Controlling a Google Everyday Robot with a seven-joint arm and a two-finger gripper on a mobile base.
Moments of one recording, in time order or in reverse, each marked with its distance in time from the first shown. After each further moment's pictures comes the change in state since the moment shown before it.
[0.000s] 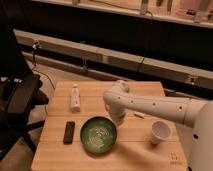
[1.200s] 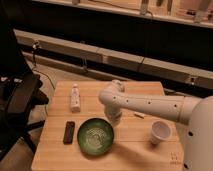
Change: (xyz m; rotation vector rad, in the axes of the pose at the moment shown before) arm -0.020 -0.008 -0.001 -0.007 -0.008 -0.073
